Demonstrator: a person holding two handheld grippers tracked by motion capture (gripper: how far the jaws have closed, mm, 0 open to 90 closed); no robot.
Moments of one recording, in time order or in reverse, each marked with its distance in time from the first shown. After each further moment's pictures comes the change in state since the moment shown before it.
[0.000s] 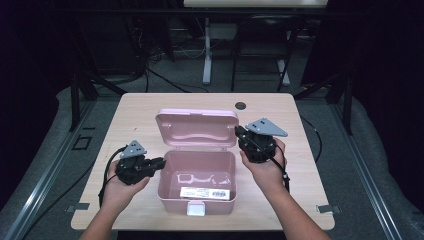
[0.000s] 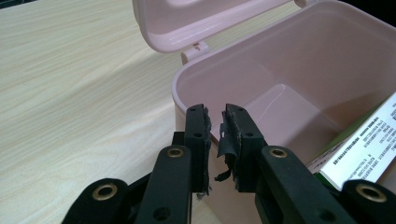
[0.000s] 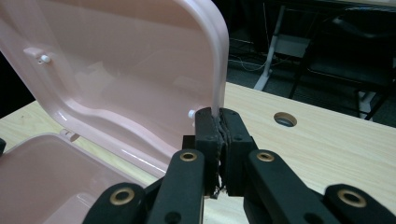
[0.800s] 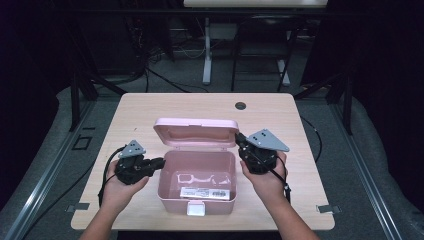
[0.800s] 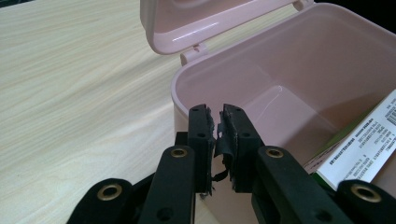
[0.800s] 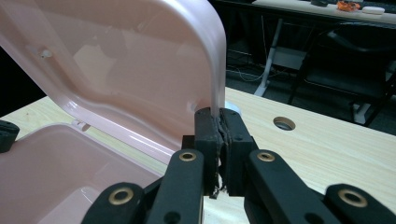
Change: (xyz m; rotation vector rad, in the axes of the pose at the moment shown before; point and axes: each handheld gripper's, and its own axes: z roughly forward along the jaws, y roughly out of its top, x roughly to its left) left arm 0.002 0.000 -0.002 -0.002 -0.013 -0.005; right arm 0.010 -0.017 -0.017 -0.051 -0.006 -0.029
